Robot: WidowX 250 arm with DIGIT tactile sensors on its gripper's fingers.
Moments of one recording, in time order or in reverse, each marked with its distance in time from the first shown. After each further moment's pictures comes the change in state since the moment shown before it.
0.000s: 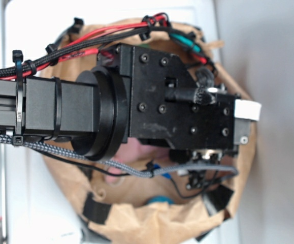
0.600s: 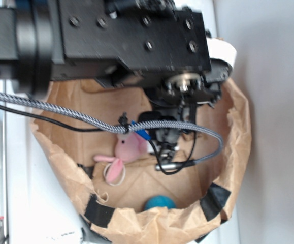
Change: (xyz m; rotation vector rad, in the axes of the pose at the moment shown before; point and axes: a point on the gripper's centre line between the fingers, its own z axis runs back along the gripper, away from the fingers) arm -0.028 0.033 0.040 -0.106 0.077 -0.099
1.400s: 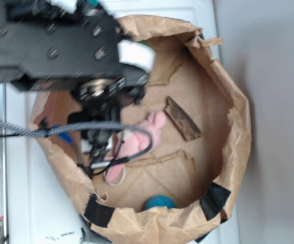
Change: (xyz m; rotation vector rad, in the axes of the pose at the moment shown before) arm -0.066 0.000 -0.020 0.042 0.091 0.046
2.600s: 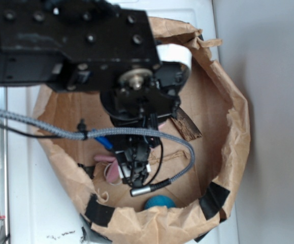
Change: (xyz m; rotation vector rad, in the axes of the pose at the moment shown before) arm 0.034 -0.029 0.021 -0.196 -0.035 0.104
